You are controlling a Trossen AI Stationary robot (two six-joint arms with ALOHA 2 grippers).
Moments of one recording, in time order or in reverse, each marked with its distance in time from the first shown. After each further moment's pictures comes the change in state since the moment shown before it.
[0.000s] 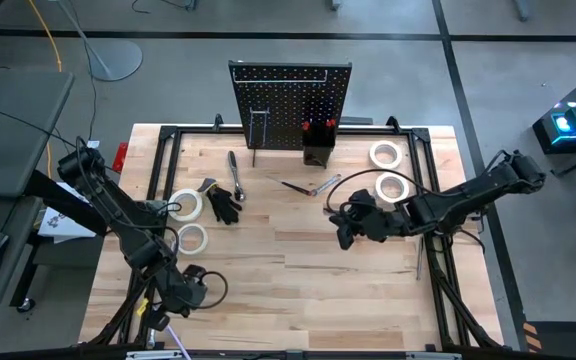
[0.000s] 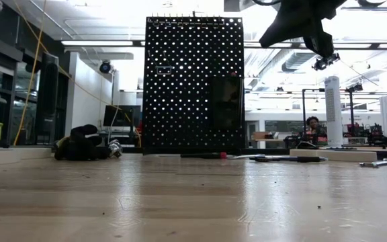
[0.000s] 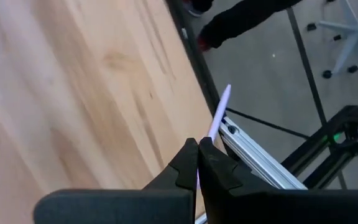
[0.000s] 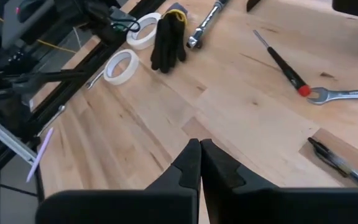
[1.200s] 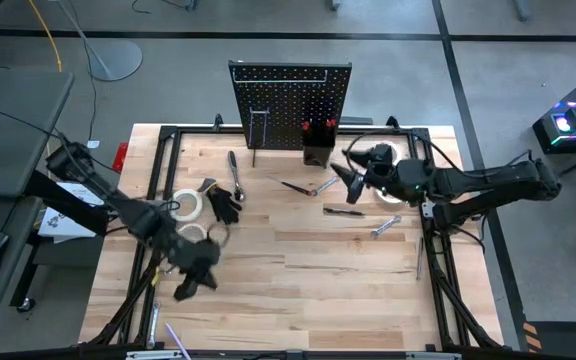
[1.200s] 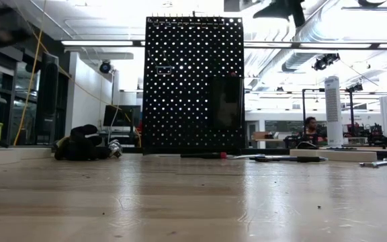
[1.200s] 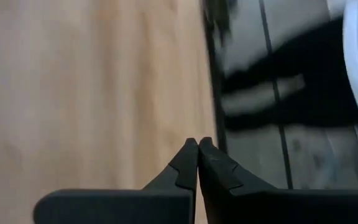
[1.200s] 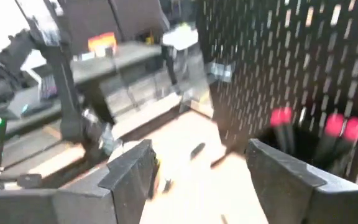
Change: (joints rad) left arm 0.199 -0.182 -0.118 0.154 -0.111 -0.215; right arm -0.240 -0.192 0.000 0.298 0.109 -0.599
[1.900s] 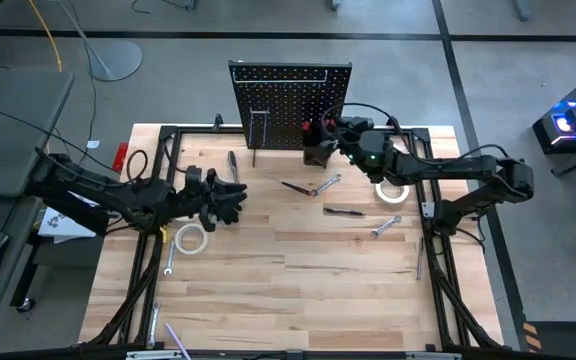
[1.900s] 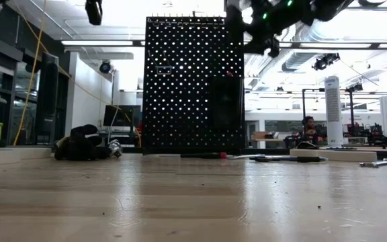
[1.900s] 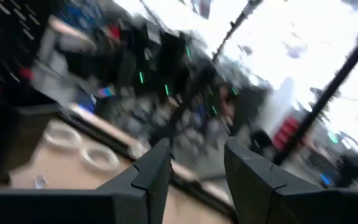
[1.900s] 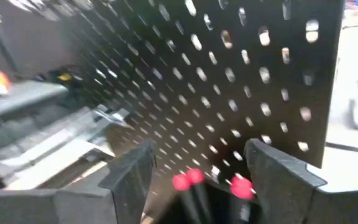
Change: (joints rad) left arm 0.384 -0.266 -0.207 0.889 -0.545 0.269; right arm -0.337 0.298 0.000 0.418 0.037 -0.132
